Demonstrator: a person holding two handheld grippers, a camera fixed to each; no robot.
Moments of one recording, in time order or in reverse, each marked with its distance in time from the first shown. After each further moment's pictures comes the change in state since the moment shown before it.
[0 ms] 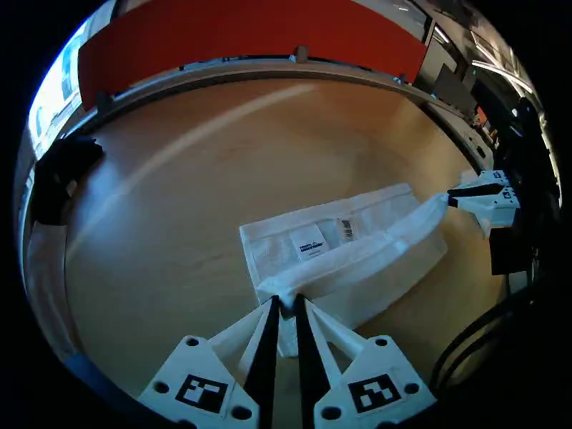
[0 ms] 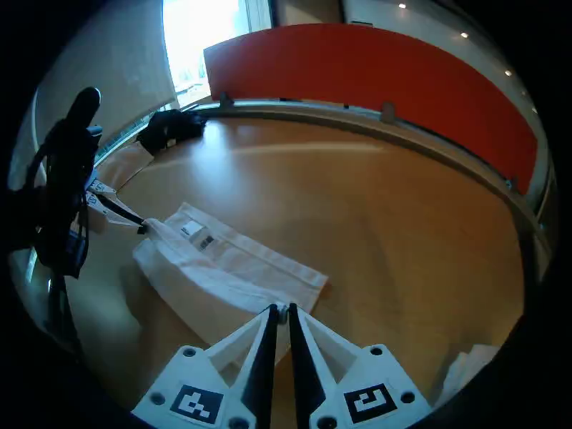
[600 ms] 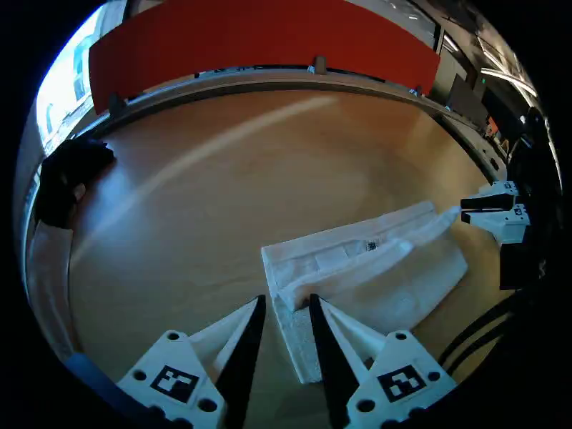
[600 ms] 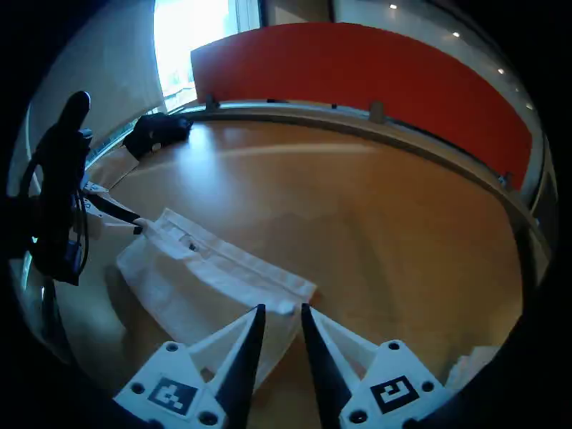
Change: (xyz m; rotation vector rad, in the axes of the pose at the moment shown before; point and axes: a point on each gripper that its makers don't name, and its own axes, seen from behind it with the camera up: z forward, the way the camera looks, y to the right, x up) left arm 0.016 -0.024 0.020 0.070 0.062 -0.024; right arm 0.005 0.014 0.017 -0.060 0.021 0.014
